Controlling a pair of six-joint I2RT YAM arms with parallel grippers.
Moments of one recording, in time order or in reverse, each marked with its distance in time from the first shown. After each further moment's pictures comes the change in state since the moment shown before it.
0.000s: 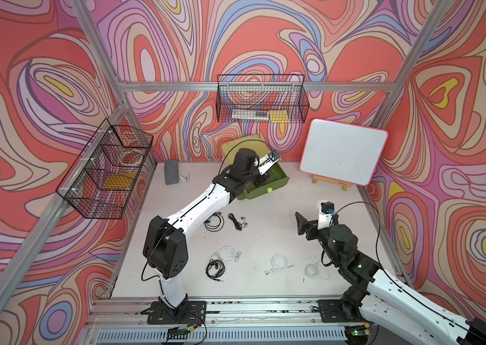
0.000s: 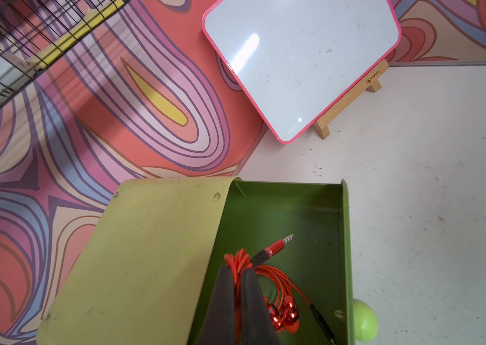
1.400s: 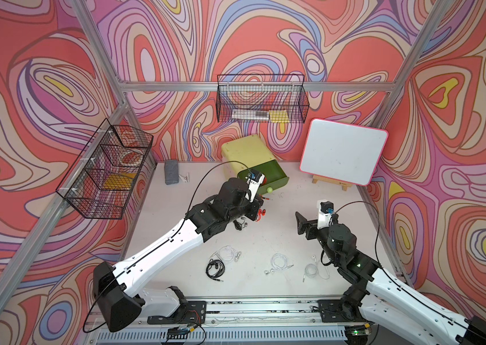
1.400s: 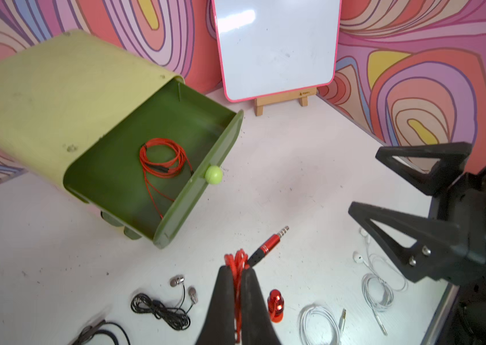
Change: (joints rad) left arm -0.193 -0.464 -0.311 -0.228 -0.129 -0.631; right arm 0.000 0.010 0.004 0.000 0.014 0.000
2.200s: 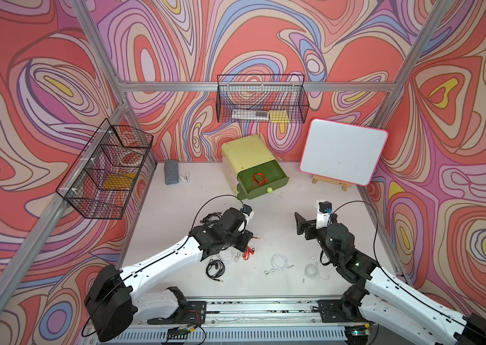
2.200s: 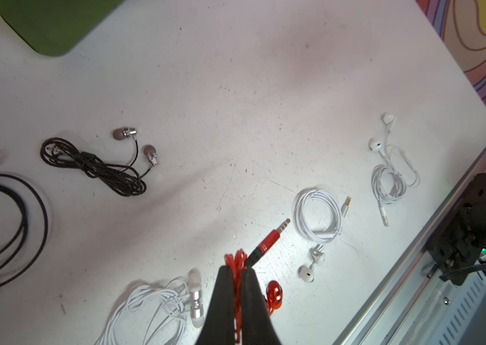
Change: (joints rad) left arm -0.011 -0.141 -0.443 -0.037 0.134 -0.208; right arm 0.000 0.024 0.002 0.001 0.000 0.000
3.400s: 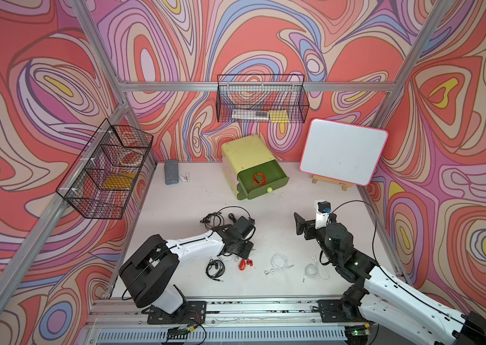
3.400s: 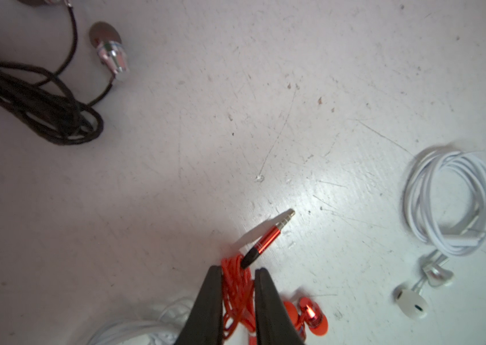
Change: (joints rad) left arm 0.000 0.336 -0.073 0.084 -0.024 0.007; right arm 0.000 0.019 0.000 0.000 -0.001 0.000
